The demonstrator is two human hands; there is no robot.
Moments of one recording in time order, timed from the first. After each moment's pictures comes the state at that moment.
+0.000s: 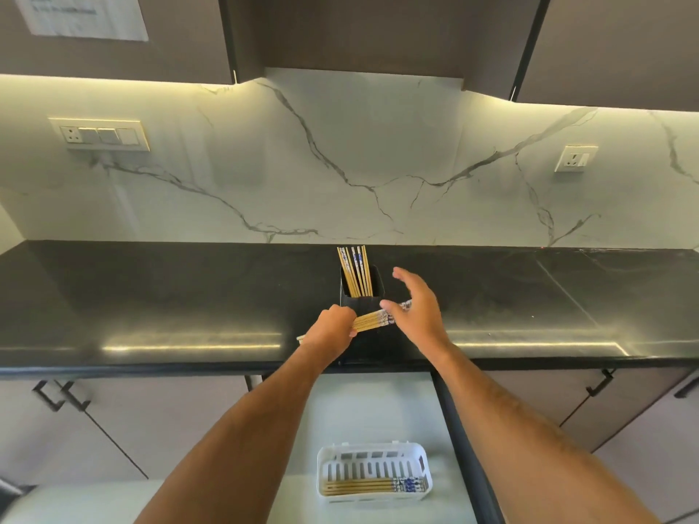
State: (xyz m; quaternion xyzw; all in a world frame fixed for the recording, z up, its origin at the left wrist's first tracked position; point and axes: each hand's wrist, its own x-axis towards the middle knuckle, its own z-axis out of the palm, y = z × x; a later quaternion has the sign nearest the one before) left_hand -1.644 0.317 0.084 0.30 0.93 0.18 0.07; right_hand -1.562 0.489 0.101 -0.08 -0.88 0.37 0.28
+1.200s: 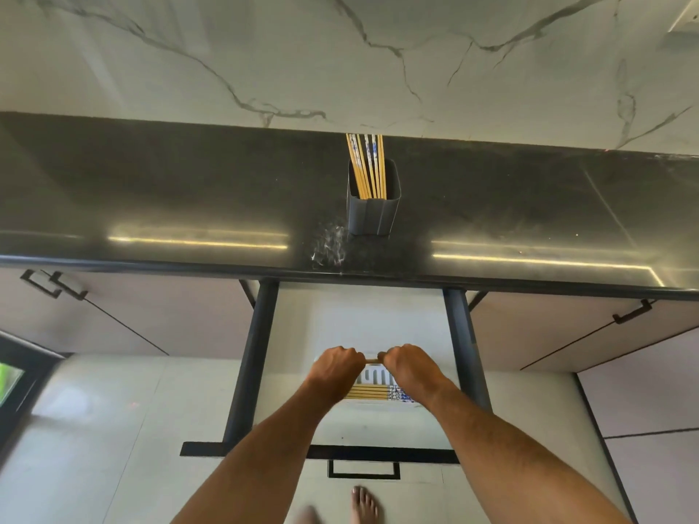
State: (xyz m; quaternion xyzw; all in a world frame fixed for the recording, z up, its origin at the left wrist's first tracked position) left_hand -1.527 0.293 -0.130 0.40 0.91 0.01 0.13; right_hand -1.465 0.470 -0.105 0.07 -0.99 0.00 -0.14
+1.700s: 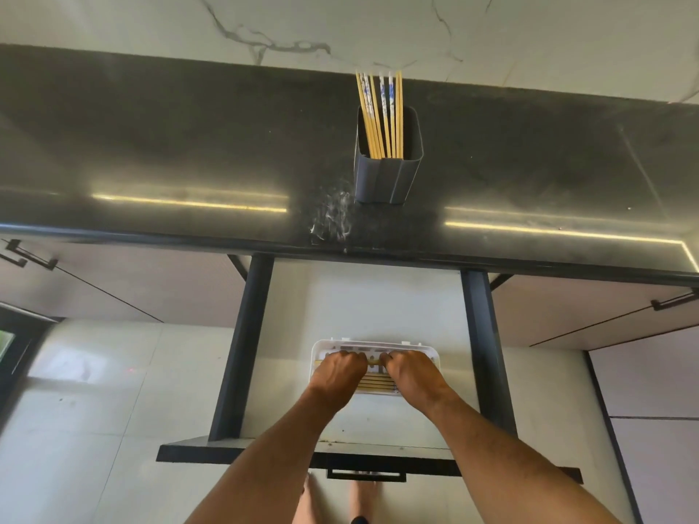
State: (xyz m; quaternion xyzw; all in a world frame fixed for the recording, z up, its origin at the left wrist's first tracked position) left_hand -1.525 0.297 -0.209 0.37 0.91 0.06 0.19; right_hand -1.470 0.470 -0.182 0.08 -0.98 -0.02 -0.20
